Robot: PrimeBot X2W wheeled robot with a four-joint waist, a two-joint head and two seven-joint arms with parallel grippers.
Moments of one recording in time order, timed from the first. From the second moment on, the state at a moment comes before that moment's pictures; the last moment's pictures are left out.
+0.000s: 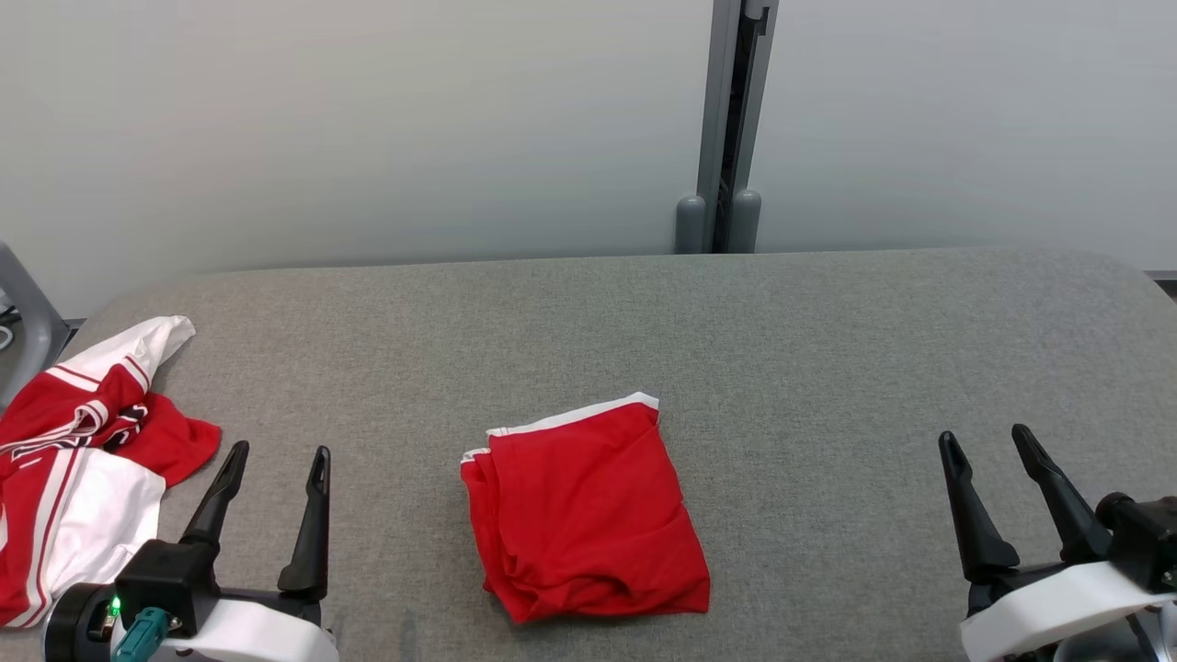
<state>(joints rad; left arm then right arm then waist) 0.01 0.43 -0.36 -0.03 -0.47 0.27 -0.19 0.04 -0.10 0.00 -0.03 0.26 0.13 -0.02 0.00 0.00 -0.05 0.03</state>
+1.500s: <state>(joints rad) -0.06 0.42 -0.39 -0.06 -0.48 0.27 -0.19 -0.01 -0.14 0.08 0.04 0.25 0.13 0.02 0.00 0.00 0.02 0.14</state>
